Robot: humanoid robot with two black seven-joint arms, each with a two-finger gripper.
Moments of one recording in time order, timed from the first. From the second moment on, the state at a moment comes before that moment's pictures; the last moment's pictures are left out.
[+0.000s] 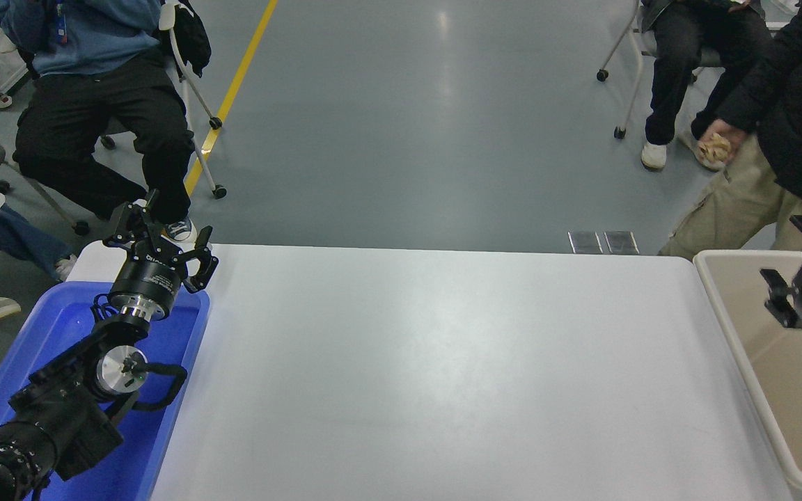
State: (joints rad) left arm -0.62 0.29 -0.80 -0.43 0.08 -0.50 -0.60; right arm 0.48 -0.65 0.86 0.82 -0.27 0.03 0.41
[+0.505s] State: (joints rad) left arm -0.62 0.29 -0.80 -0.43 0.08 -0.50 -0.60; right arm 0.39 -0.40 1.18 0.91 -0.48 0.04 0.47
